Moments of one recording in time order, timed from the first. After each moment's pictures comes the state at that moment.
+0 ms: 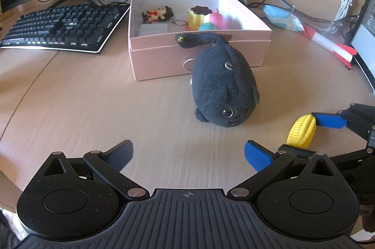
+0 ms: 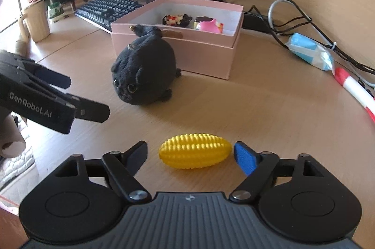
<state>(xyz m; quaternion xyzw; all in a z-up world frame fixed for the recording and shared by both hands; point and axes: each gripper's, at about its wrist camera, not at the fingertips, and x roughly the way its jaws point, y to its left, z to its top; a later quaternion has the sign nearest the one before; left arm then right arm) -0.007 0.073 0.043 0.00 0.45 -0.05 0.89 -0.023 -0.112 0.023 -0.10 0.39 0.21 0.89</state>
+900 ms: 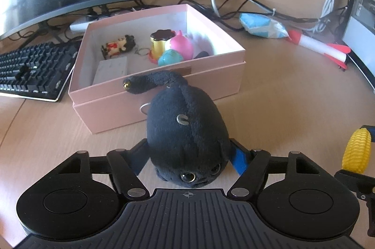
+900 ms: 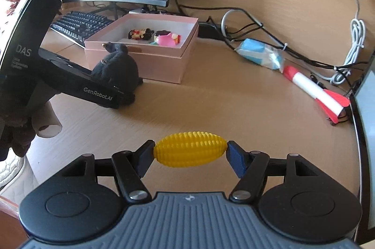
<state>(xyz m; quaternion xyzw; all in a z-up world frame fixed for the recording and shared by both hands) 0.040 0.024 0.035 0.05 0.41 -0.09 0.91 -0.059 -0.153 0.057 -0.09 0.36 0.13 0.92</state>
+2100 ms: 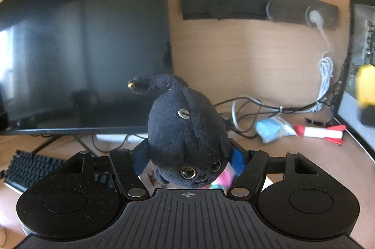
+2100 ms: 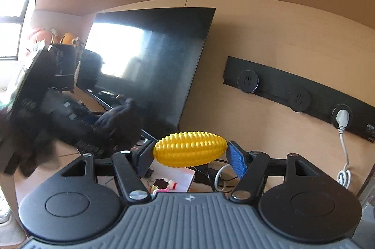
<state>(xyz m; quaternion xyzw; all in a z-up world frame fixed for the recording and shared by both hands) 0.098 0.076 0.174 0.07 0.25 -0.12 0.96 -0.024 -0.112 0.204 -0.14 0.11 0.16 0.97</state>
